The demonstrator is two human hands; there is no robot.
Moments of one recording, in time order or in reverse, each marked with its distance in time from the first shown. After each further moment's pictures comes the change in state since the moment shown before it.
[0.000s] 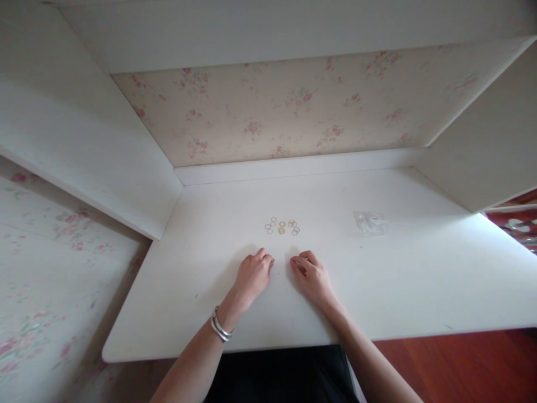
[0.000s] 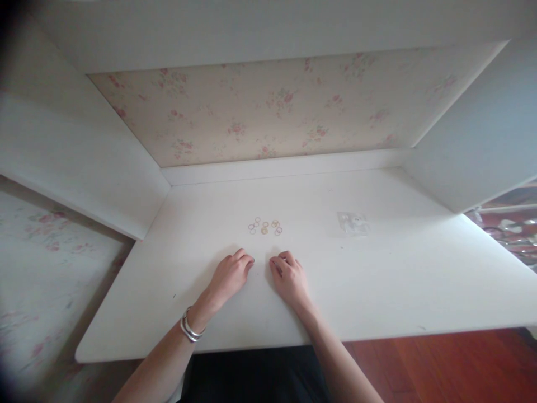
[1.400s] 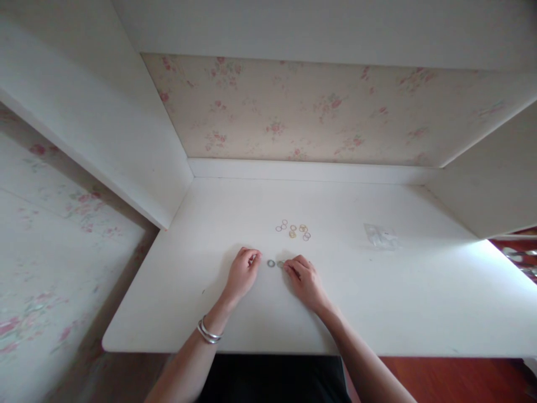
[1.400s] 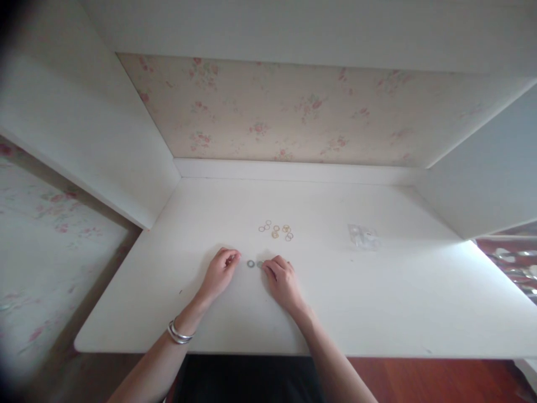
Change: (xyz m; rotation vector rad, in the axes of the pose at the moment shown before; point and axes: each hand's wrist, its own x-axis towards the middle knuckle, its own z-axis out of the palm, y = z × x) left_hand -0.017 -0.062 0.018 -0.697 0.376 -0.235; right_hand 0.015 -0.034 0.021 0.070 -0.171 -0.140
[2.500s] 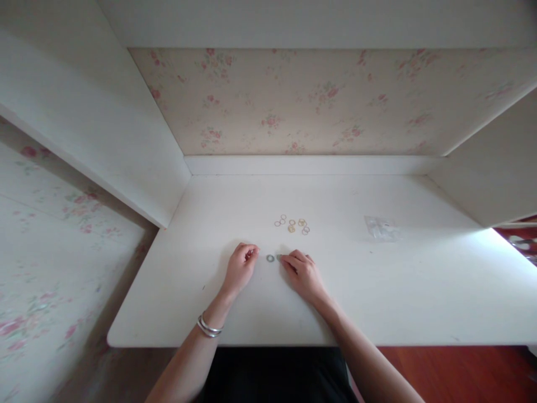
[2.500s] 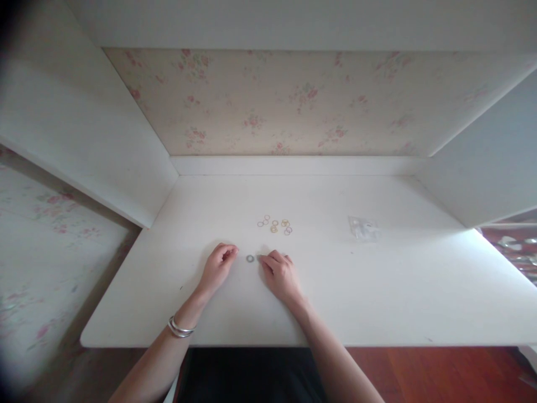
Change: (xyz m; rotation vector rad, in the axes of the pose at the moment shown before) left_hand 0.000 0.001 -0.001 -0.040 0.018 -0.023; right_hand 0.004 0.004 0.004 -0.110 -0.034 0.003
